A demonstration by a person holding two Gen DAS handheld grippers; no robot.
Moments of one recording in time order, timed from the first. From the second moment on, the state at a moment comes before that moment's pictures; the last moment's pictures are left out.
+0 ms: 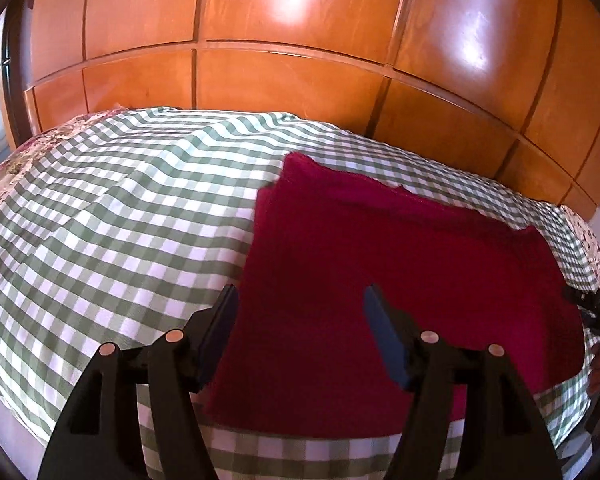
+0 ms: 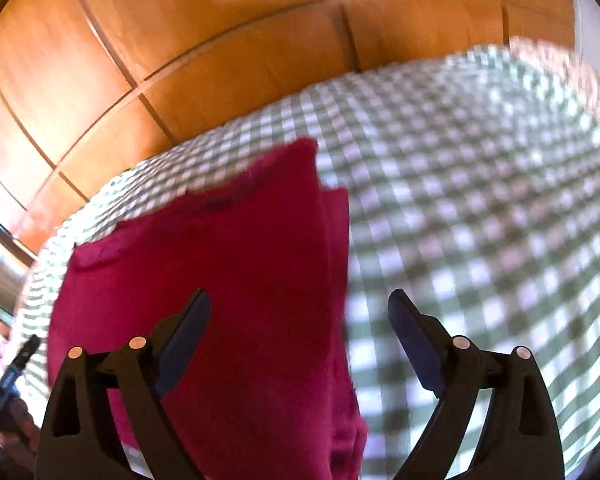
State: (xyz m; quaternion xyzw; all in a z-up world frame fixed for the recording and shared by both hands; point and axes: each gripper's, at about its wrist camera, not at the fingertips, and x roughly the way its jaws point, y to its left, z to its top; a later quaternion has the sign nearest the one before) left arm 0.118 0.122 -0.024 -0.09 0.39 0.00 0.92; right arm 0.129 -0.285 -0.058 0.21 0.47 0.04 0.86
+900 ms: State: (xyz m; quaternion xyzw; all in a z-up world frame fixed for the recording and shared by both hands) left arm 0.121 0.102 -0.044 -0.08 0.43 -0.04 0.90; right arm 0.119 -0.248 -0.049 0.26 0.46 0.14 0.84
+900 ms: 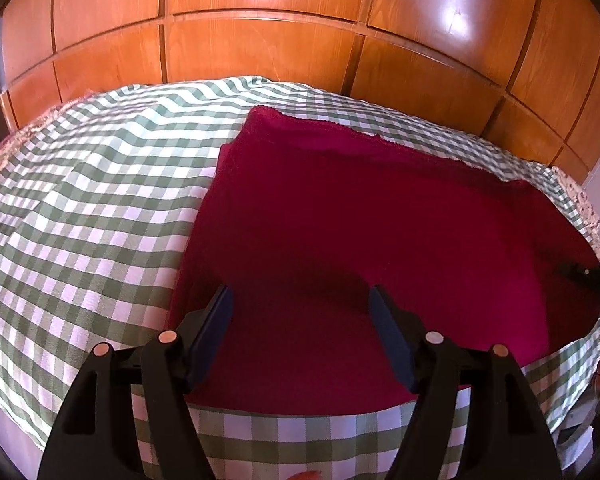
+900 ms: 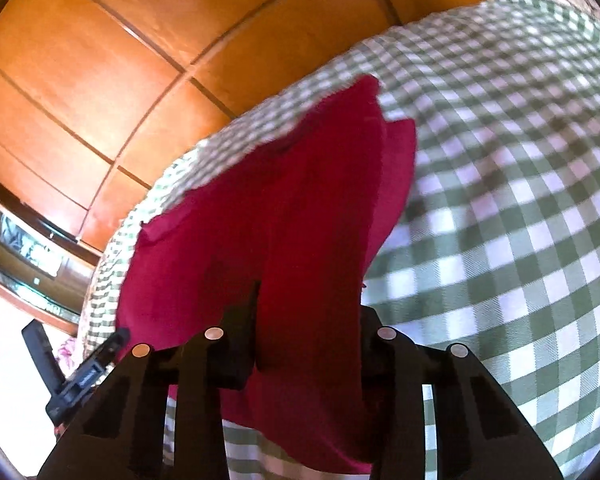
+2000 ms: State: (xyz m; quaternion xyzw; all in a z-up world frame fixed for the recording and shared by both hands) left arm 0.153 0.224 -0.053 -0.41 0.43 -0.24 0.77; right arm 0.113 0.014 0.005 0.05 0.43 0.39 0.81
